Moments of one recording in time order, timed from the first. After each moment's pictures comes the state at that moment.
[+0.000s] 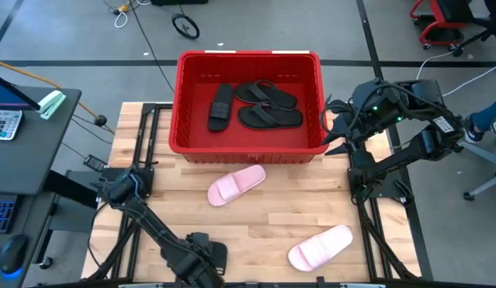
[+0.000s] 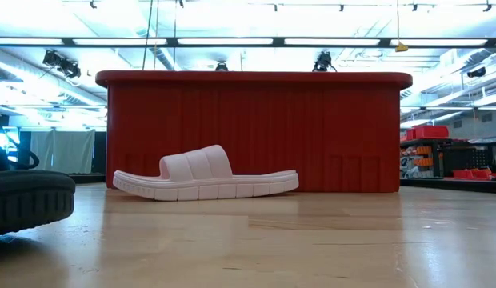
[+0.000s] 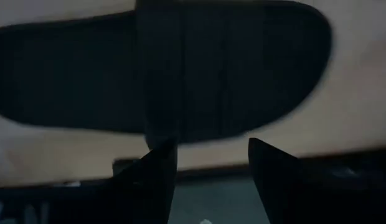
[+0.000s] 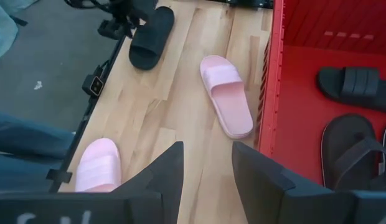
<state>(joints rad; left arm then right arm) -0.79 2.09 1.77 -1.18 0.01 -2.21 -0.04 1.34 2.07 -1.55 -0.22 -0.15</state>
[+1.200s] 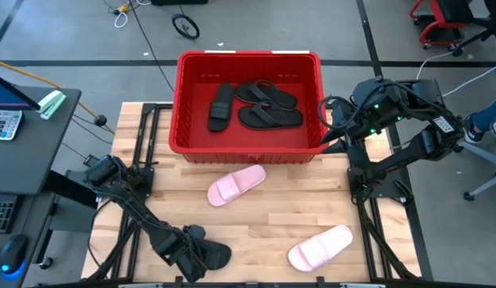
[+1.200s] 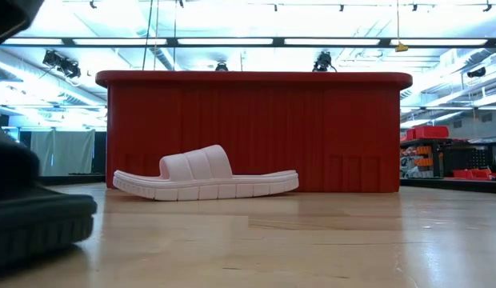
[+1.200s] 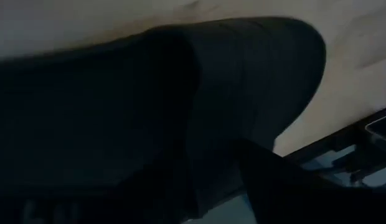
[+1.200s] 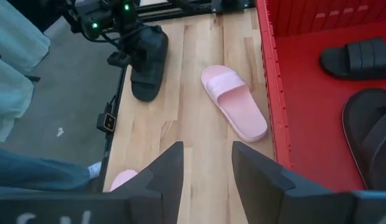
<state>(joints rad) -0.81 1.83 1.25 -0.63 -0.12 -2.06 -0.04 1.34 2.07 -1.49 -0.22 0.11</state>
